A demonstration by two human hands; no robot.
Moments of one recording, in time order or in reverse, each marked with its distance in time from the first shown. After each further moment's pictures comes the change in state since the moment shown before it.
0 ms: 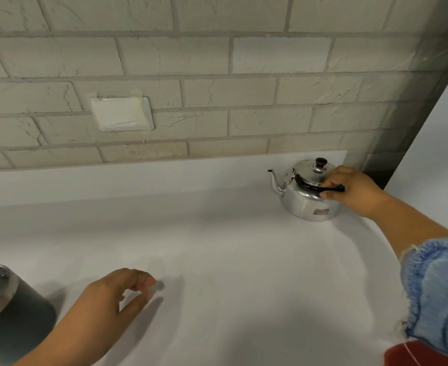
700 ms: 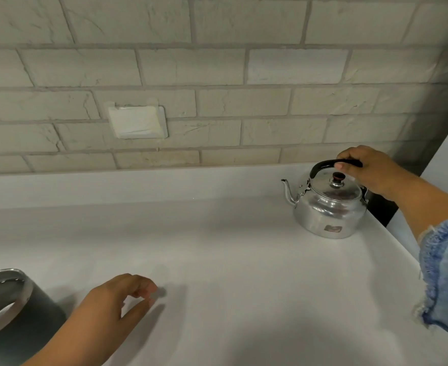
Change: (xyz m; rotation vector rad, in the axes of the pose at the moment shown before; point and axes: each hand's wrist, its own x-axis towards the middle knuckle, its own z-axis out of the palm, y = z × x) left_hand 0.003 -0.005 -0.009 0.059 -0.010 -0.065; right_hand 0.045 -0.013 -0.038 0.066 0.089 0.020
